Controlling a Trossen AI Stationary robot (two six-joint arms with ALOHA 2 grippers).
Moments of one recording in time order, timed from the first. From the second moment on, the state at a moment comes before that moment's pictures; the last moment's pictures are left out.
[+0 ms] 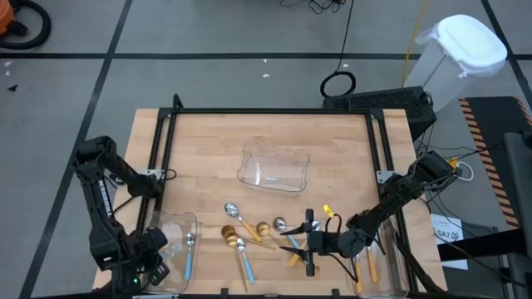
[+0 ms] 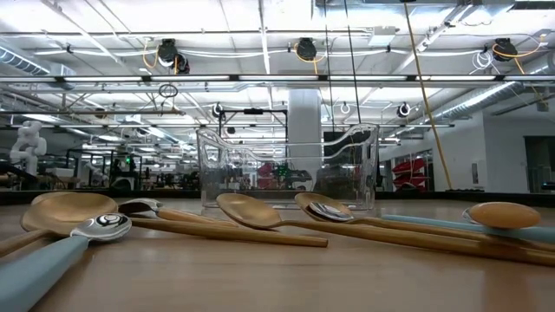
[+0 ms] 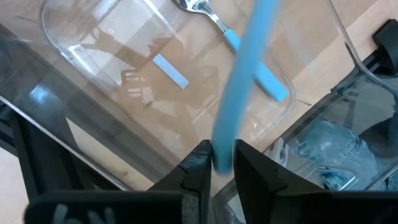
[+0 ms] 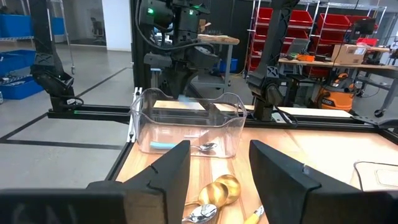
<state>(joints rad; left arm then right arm) -1.26 1.45 1.10 -1.05 -0.11 -2.09 0.69 1.66 0.81 0.80 0.71 0.02</state>
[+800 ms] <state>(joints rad) -1.24 1.45 1.10 -1.05 -0.22 -2.00 0.69 1.66 0.81 0.80 0.71 0.02</state>
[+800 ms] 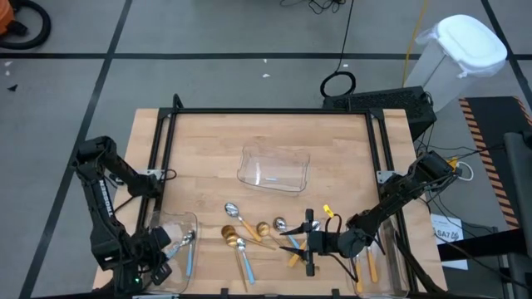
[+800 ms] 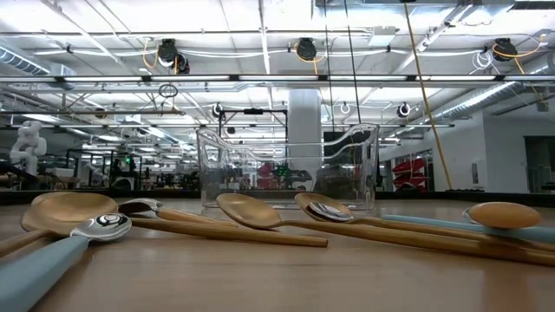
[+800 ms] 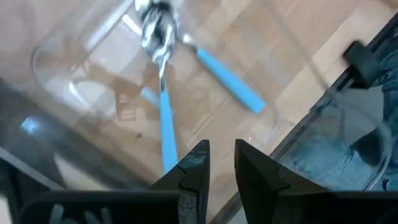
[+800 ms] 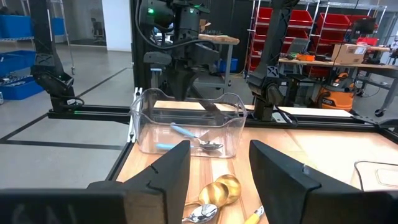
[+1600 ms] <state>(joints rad) -1.02 1.45 1.10 -1.04 -0.81 -1.40 0.67 1.66 0.81 0.56 0.76 0.35</state>
